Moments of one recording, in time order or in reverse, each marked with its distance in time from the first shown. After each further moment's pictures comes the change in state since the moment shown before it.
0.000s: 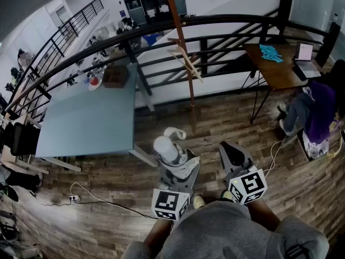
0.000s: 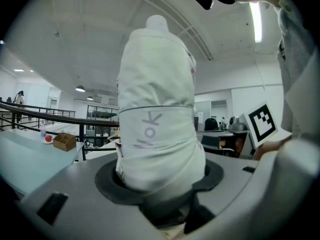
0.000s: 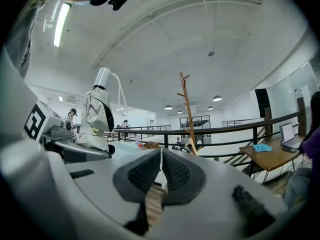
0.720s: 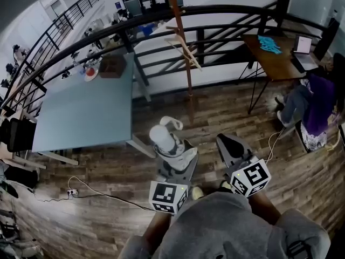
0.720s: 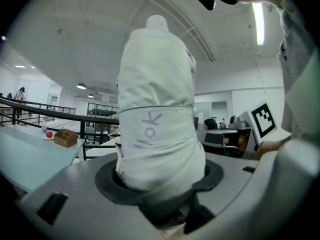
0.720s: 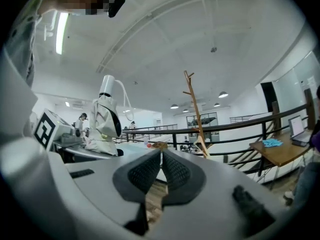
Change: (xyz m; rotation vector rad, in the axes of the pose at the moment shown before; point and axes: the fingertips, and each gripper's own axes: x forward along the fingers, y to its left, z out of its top) left arm -0.008 0.013 -0.005 -0.020 0.006 0.003; right arm 0.007 0.021 0.000 0.028 -0.003 0.097
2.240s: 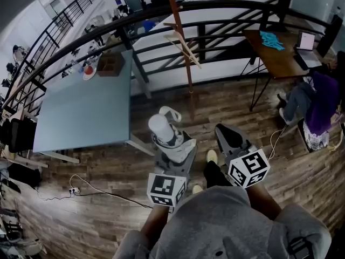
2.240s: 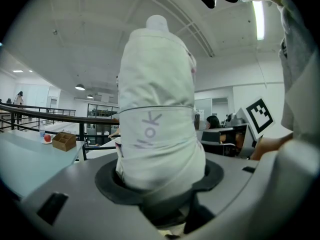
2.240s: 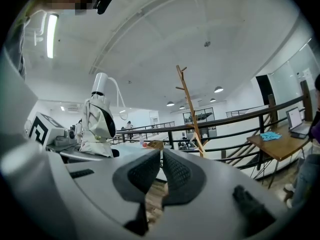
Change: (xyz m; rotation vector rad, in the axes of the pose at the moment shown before) left arm 0.039 0.013 0.004 0.034 0.020 0.012; right arm 0.031 -0.039 -0.002 0.069 0.027 -0.025
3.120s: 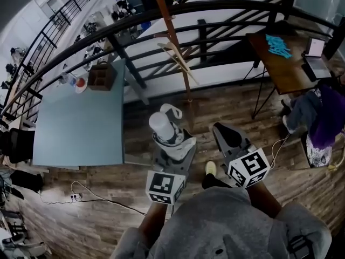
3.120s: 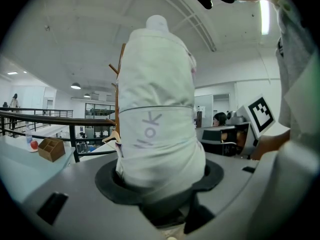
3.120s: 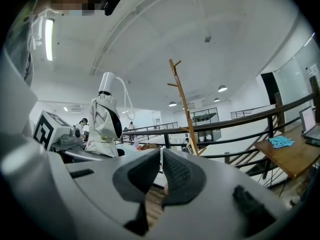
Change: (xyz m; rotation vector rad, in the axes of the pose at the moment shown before) left arm 0.160 0.055 0.037 0.017 0.049 -0.013; right arm 0.113 -0.118 0.036 -0.012 -0.003 0.049
